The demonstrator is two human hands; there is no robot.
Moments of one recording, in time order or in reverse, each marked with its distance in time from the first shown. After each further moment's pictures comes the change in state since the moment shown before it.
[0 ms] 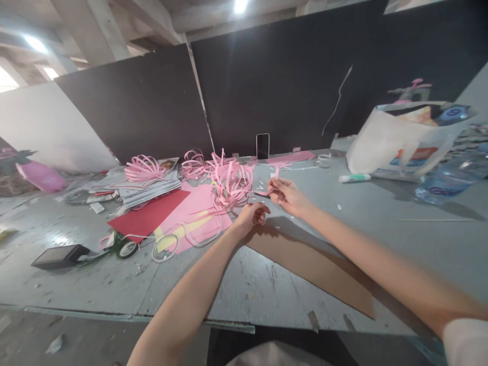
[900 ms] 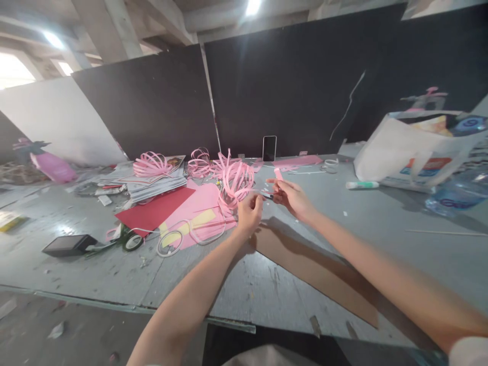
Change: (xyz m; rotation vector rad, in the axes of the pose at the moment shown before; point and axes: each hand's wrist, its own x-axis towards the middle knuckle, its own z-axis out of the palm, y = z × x) left_hand -0.015 0.017 0.011 0.582 0.470 0.600; right_hand -0.007 -0.008 0.021 -0.146 0.082 -0.016
